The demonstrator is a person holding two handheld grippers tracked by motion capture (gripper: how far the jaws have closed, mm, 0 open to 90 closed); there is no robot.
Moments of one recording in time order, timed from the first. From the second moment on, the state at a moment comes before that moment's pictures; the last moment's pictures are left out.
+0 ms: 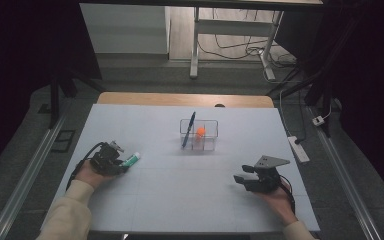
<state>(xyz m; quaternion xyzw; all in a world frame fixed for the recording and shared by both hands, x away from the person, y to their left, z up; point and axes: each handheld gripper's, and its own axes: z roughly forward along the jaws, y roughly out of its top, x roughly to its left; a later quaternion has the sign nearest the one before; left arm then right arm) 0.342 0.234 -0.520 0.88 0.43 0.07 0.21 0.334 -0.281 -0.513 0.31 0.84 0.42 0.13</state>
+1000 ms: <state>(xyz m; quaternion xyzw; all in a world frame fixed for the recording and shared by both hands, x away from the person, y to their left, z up) 0.324 0.207 -0.478 0.86 0.36 0.09 0.34 0.334 -0.282 -0.511 0.31 0.84 0.43 0.14</state>
